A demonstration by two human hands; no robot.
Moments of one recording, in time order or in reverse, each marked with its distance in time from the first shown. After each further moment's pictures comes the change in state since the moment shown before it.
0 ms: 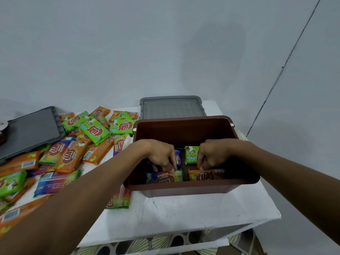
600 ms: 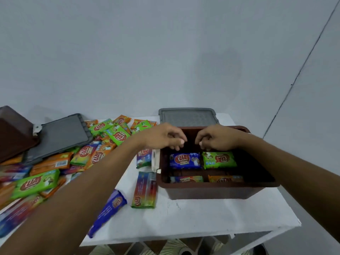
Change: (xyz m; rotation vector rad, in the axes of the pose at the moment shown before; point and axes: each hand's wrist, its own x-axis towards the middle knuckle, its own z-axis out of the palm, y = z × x) left_hand -0.080 -0.042 -0.020 -0.256 0.552 0.384; right_hand -0.006 -0.058 -0.040 0.123 0.454 -0.025
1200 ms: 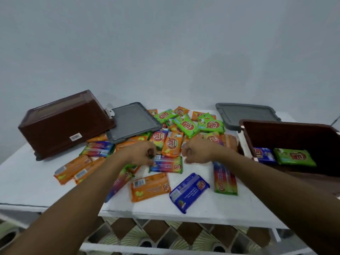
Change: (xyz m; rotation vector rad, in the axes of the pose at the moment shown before) left_hand -0.233 -0.208 -0.085 0.511 0.082 -0.370; right_hand 0.131 -0.232 0.146 -0.233 -0.114 -0.153
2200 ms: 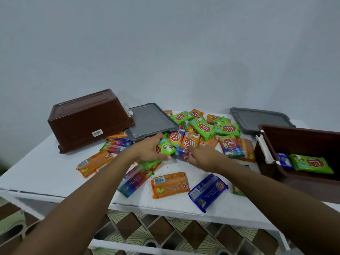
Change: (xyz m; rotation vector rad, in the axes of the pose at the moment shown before) left_hand -0.040 -0.024 -0.012 -0.203 0.070 -0.083; right_hand 0.023 -0.043 0.036 -0.111 0.177 0.011
